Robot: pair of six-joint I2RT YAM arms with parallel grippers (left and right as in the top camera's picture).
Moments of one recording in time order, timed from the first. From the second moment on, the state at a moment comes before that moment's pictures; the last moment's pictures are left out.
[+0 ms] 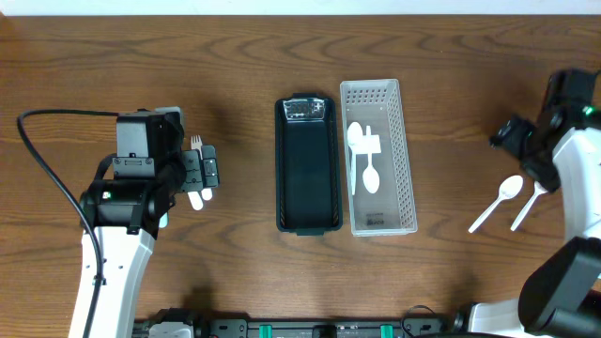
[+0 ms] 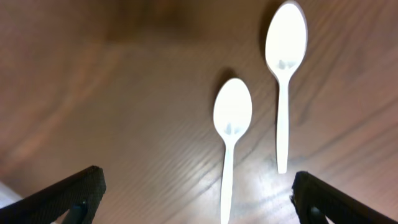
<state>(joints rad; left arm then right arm) -0.04 1.14 1.06 -0.90 -0.01 -0.12 -0.30 1.63 1.25 -0.96 0.12 0.52</state>
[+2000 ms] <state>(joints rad) -0.04 1.14 1.06 -0.90 -0.01 -0.12 -0.31 1.69 0.84 -0.47 0.12 0.48</state>
